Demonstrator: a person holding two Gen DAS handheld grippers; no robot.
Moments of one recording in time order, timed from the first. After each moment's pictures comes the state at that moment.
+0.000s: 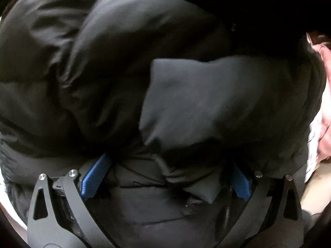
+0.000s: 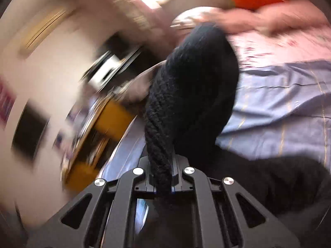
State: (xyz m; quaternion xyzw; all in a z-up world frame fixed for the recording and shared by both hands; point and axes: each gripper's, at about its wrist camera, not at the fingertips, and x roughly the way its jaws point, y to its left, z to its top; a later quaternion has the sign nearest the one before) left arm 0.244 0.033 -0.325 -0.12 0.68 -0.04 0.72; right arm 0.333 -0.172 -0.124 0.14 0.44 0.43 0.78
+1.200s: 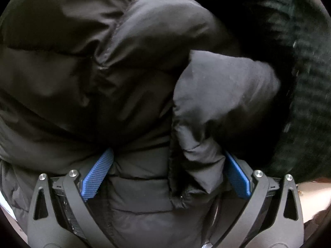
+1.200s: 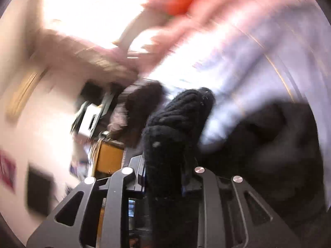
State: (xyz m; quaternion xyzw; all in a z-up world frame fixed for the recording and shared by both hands) left arm 0.220 0.011 -0.326 -0.18 0.69 -0.02 0.70; right arm 0.294 -0.254 -0.105 0.30 0.40 0.31 0.81
